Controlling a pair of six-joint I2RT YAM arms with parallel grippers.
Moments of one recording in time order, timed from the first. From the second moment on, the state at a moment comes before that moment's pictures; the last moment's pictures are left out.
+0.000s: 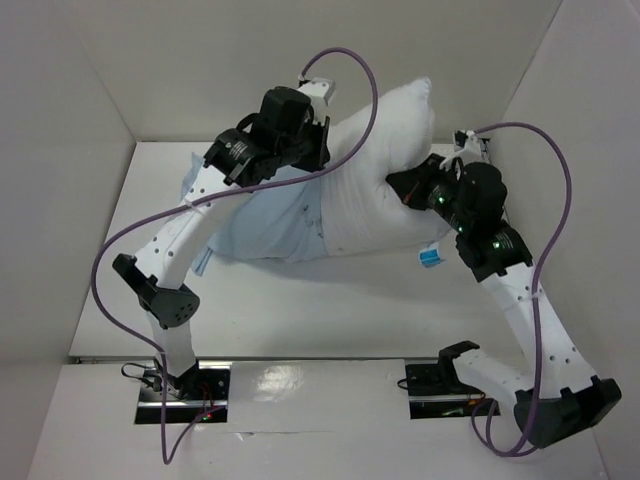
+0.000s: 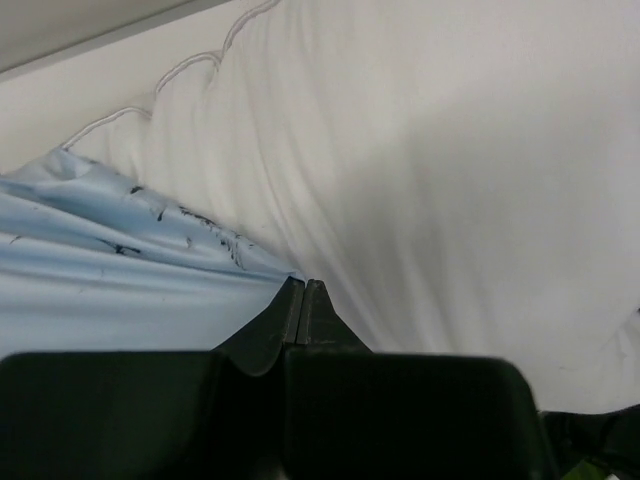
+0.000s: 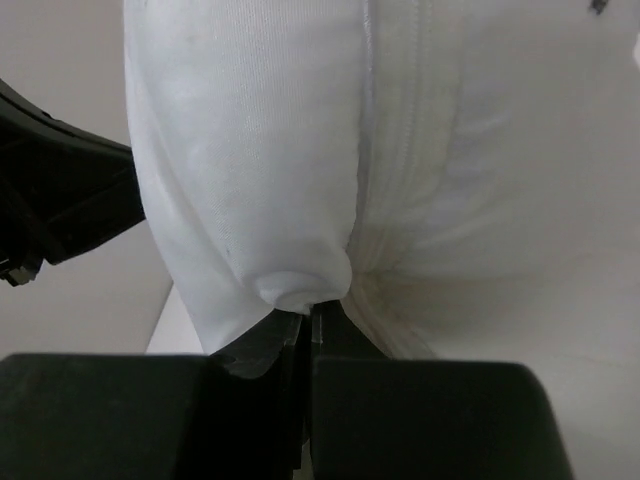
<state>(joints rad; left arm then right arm) -0.69 1.84 2.29 -0.94 -0.09 -0.25 0.31 1.07 1.21 -0.32 -0.20 0.60</state>
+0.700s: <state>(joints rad) -0.77 1.75 2.09 -0.89 -0.27 -0.30 0.15 1.07 0.82 -0.33 -0.22 0.66</state>
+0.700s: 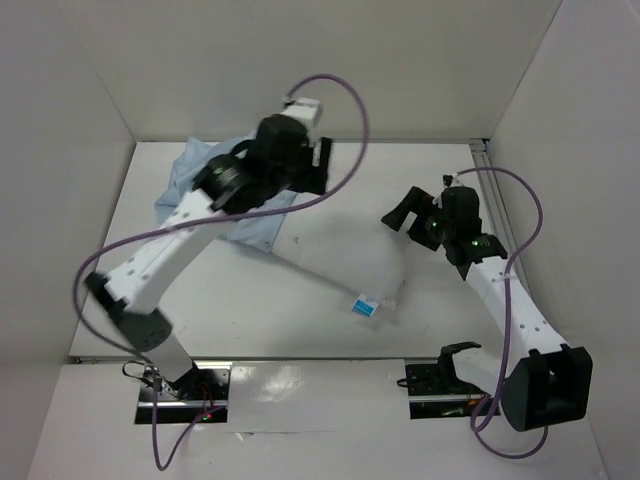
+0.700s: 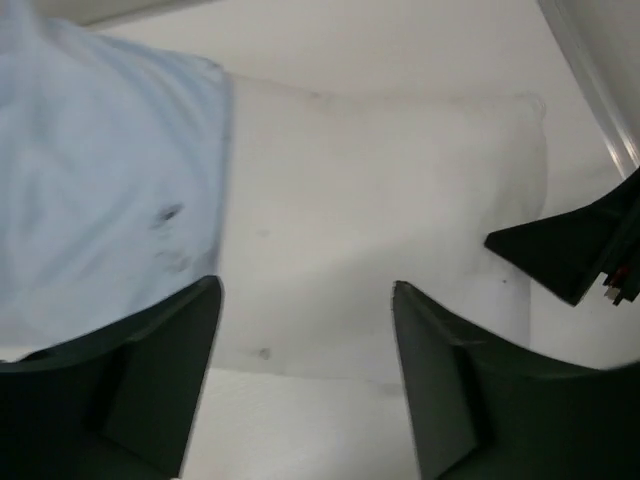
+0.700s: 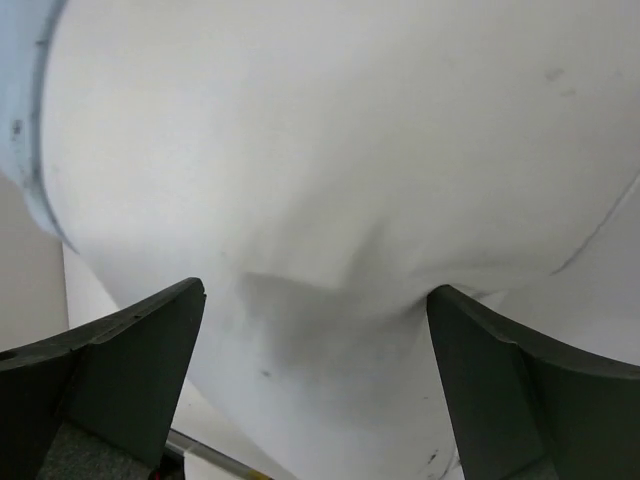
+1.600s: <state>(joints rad) -0.71 1.27 0.72 -0.24 -0.59 -0.65 0.13 0.95 0.88 -0.54 -0.24 0.55</state>
